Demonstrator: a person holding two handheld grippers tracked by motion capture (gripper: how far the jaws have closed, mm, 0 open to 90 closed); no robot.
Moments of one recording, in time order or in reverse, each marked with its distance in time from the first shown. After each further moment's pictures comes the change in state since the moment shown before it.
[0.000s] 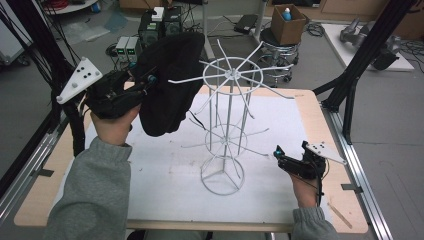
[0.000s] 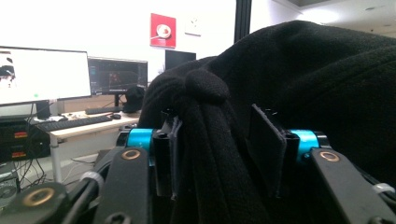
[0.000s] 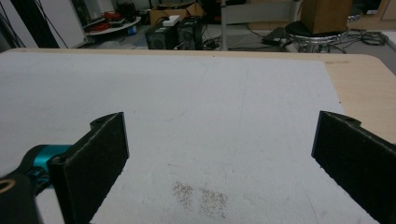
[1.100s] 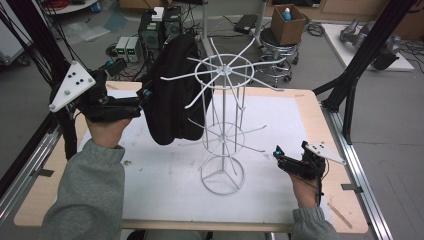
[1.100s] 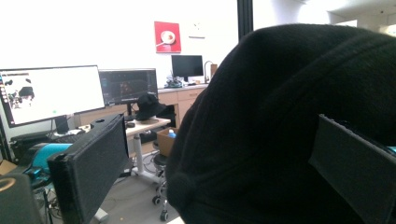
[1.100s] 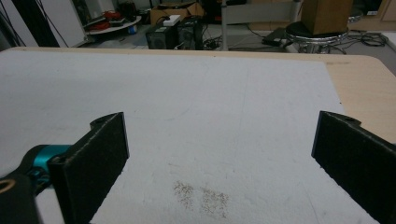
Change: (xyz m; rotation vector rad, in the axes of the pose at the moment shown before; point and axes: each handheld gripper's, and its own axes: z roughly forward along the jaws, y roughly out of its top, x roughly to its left) left arm 0.008 -0.001 -0.015 0.001 0.030 0.116; right arm 0.001 0.000 0.000 -0.002 0.001 -0.010
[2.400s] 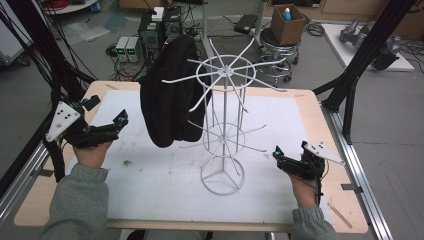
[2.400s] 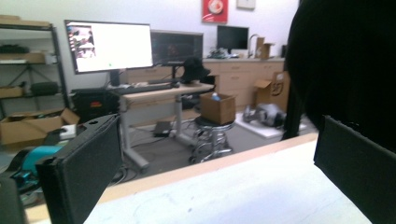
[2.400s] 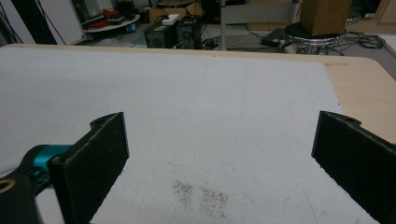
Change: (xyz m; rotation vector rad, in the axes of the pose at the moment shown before) left arm 0.053 -0.107 -0.060 0.098 0.199 -0.052; right arm 0.002 0.000 0.000 0.004 -0.009 -0.011
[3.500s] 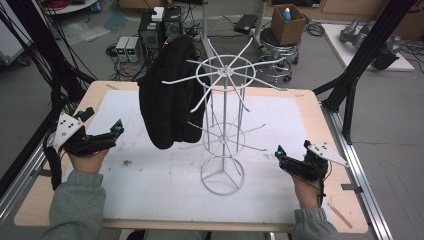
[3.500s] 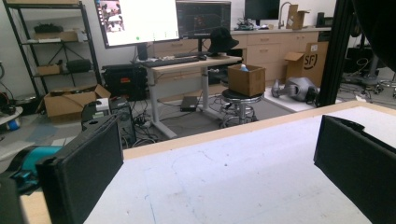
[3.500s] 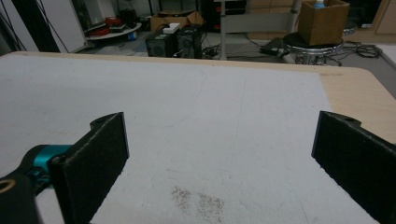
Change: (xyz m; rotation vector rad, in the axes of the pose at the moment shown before) left arm 0.017 -0.032 -0.011 0.101 0.099 0.039; right arm -0.002 0.003 -0.007 -0.035 0.004 -0.008
